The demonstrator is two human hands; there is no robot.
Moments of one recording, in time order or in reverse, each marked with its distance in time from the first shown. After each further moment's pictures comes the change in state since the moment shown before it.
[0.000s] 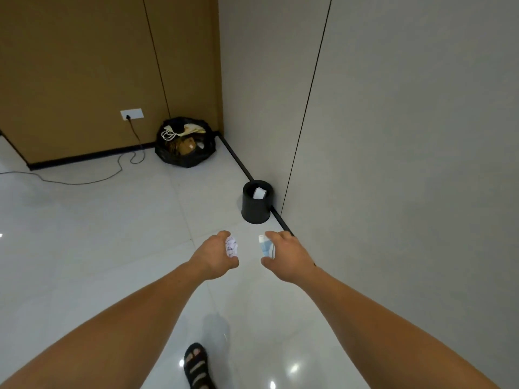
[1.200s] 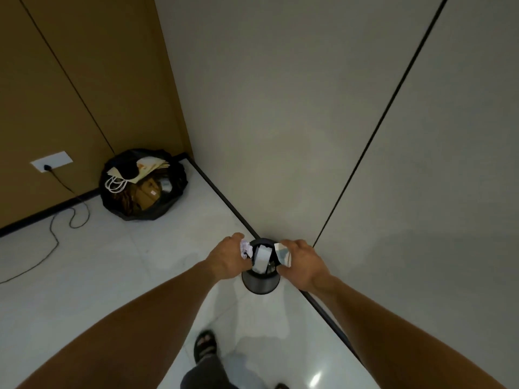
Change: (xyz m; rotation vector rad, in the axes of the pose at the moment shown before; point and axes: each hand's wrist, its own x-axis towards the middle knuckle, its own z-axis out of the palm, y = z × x) left_hand 0.655 0.032 -0.154 0.063 -0.290 0.098; right_hand 0.604 0.043 -0.093 0.084 -0.053 0.281
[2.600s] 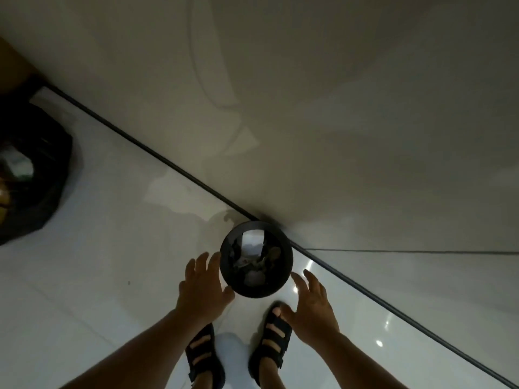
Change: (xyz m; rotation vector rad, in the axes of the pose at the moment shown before) left_hand 0.398 -0.202 0.153 0.437 -0.330 -0.032; right_hand 0.291 0.143 0.274 0.299 -0.188 0.615
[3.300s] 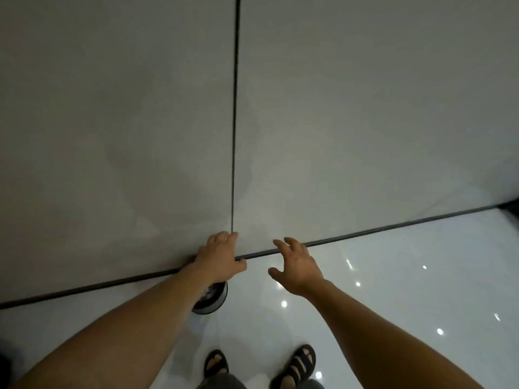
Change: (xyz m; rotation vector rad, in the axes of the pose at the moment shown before) left_hand -0.261 0.199 -0.167 0.529 -0.108 0.851; right_hand -0.358 -0.017 -0.131 0.199 0.515 0.265
